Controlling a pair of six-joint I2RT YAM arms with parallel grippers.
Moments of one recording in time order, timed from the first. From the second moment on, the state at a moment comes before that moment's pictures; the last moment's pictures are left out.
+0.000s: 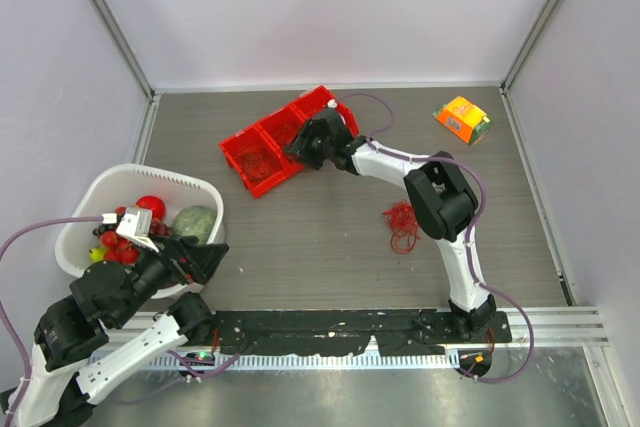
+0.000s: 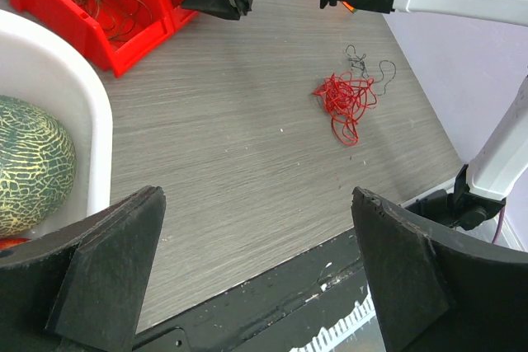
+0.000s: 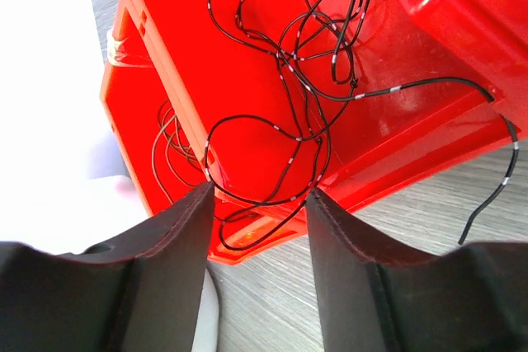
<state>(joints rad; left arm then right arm) -0.90 0.15 0.91 -0.98 -0.35 -0.61 0.65 2.17 1.61 -0.04 -0.12 1.02</state>
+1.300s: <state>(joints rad) -0.90 0.15 0.91 -0.98 -0.34 -0.61 0.64 2.37 2.05 -0.35 -0.04 0.71</state>
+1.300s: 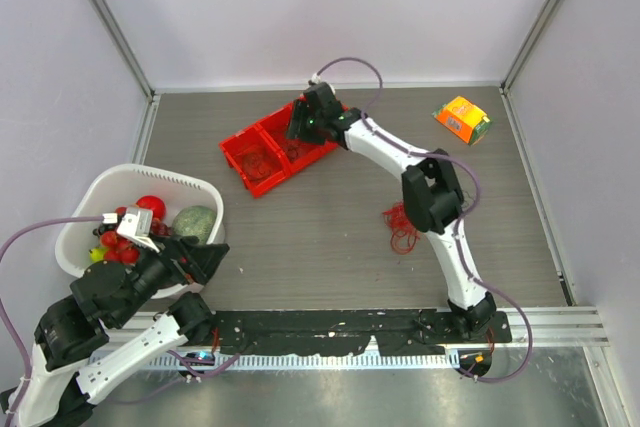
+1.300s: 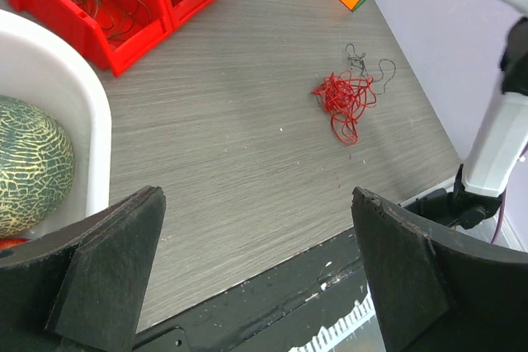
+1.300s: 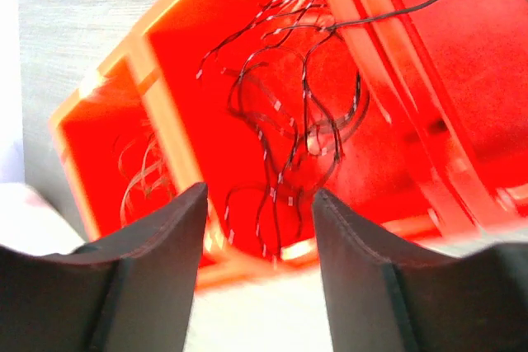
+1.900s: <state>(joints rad) -0.90 0.17 0.91 -0.98 -0.34 -0.60 0.41 1.43 1.24 -0.37 0.08 0.52</state>
